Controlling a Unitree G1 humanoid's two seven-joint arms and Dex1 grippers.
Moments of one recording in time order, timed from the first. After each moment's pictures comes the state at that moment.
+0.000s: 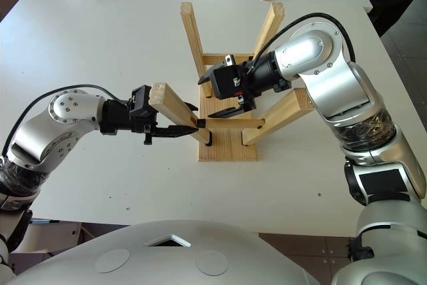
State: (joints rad) left arm -0.29 0.78 -0.38 -0.38 -0.62 0.33 -0.96; right arm -0.70 -0.75 0.40 -0.28 0.14 0.38 1.37
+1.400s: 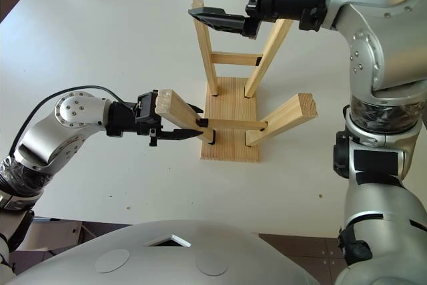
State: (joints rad) left arm -0.31 0.77 -0.45 -0.37 -0.56 0.24 -0.94; right arm -0.83 -0.64 -0.07 -0.50 0.45 0.97 0.96
